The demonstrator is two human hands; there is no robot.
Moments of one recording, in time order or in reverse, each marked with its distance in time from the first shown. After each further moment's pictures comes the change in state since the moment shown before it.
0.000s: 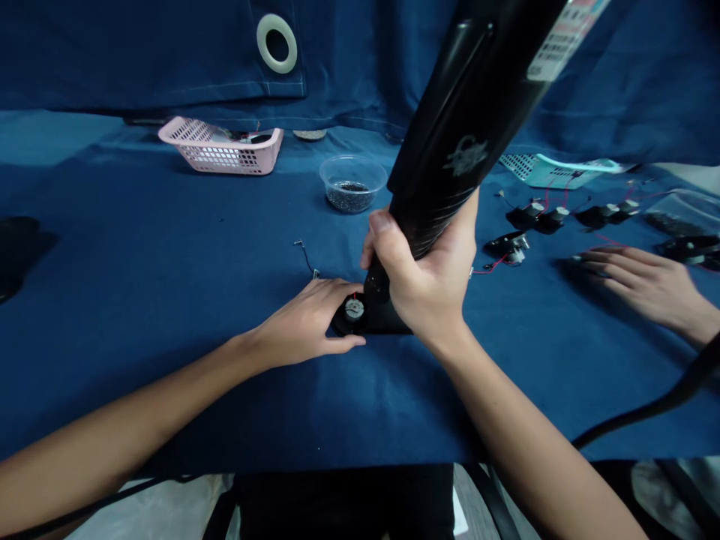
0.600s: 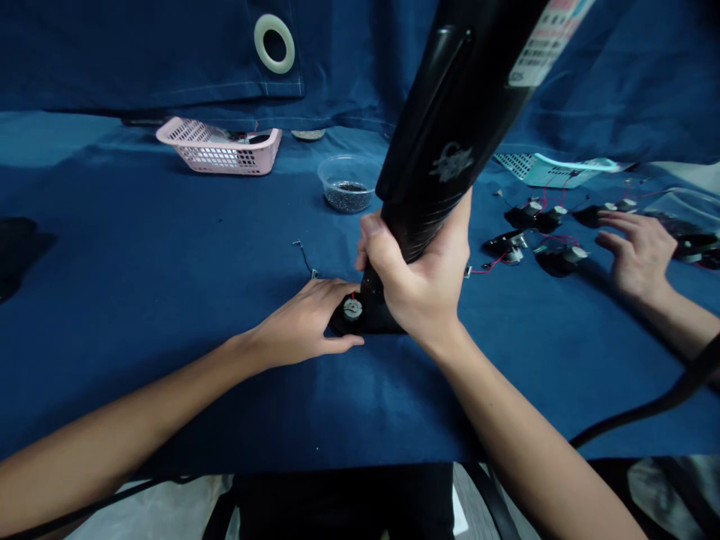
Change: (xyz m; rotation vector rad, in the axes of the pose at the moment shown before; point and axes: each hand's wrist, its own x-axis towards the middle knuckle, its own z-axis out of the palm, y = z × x) left_hand 0.001 0.000 -0.001 -0.002 -0.027 -0.026; right_hand -0.002 -0.001 0.002 0.012 0.003 -0.007
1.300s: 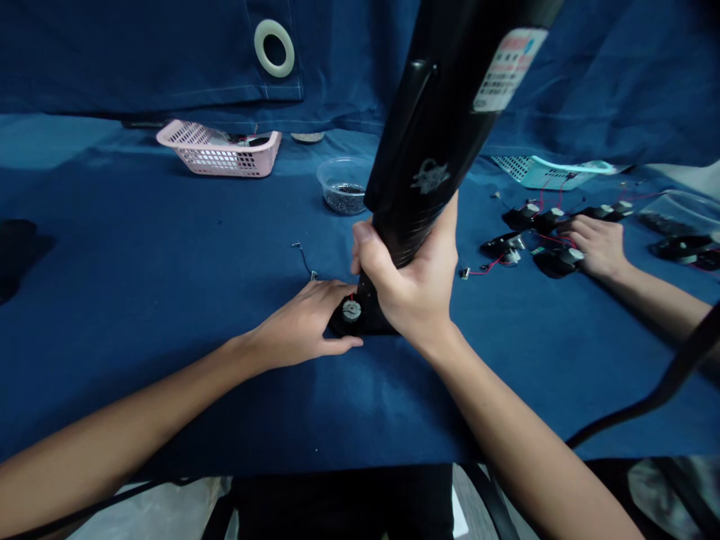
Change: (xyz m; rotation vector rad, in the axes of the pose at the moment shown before) left_hand 0.001 0.002 0.000 0.002 0.000 -0.018; right_hand -0.002 0.002 0.003 -0.004 0.001 0.008
